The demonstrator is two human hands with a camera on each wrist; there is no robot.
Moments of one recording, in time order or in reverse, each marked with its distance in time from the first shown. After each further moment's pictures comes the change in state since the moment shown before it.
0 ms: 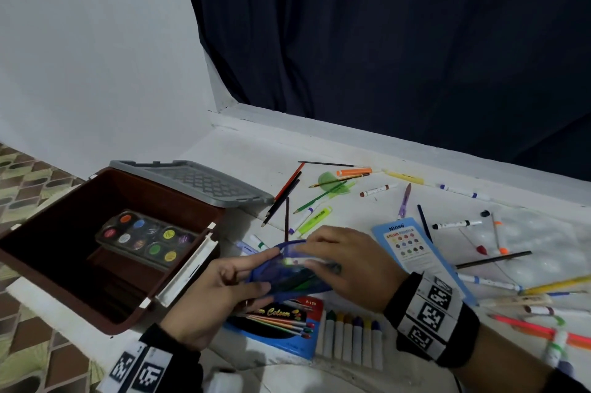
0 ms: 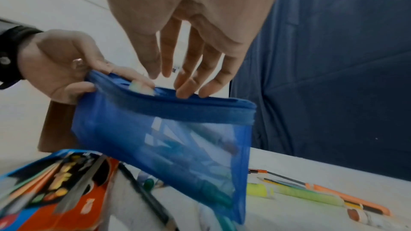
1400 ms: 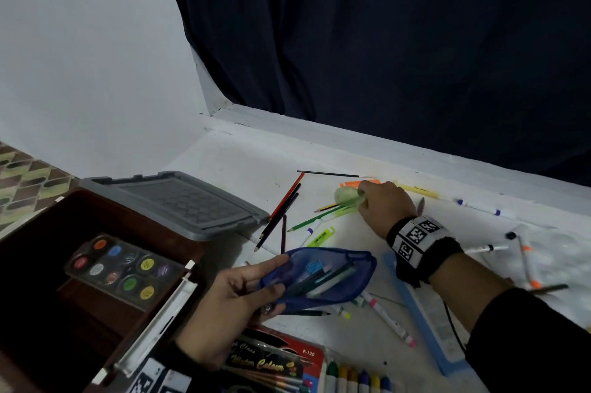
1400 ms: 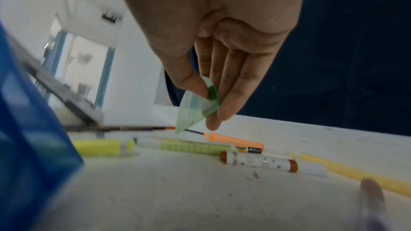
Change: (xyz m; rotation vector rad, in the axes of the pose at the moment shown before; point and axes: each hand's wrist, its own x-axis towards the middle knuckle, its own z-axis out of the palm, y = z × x) left_hand 0.064 0.008 0.015 -0.036 0.100 -0.023; right_hand 0.076 0.153 -0.010 -0.292 -0.096 0.705
